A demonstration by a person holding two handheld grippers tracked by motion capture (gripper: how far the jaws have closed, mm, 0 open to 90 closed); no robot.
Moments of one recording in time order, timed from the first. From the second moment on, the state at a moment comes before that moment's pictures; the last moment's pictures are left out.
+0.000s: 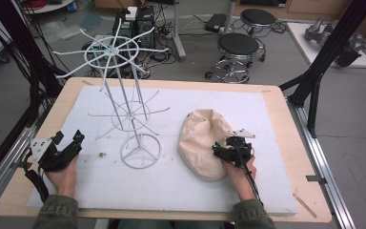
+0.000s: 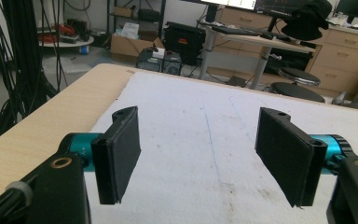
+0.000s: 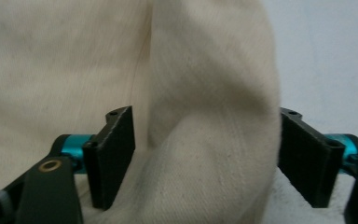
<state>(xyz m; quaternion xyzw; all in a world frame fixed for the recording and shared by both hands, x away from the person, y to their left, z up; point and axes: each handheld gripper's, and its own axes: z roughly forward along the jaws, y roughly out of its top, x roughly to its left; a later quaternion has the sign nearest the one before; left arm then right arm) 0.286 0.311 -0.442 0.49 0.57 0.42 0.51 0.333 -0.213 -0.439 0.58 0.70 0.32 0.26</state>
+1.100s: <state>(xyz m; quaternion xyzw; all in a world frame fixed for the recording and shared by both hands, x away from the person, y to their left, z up) 0.285 0.313 -0.442 0.49 0.57 0.41 0.51 0.337 -0.227 -0.428 0.61 0.69 0.35 0.17</state>
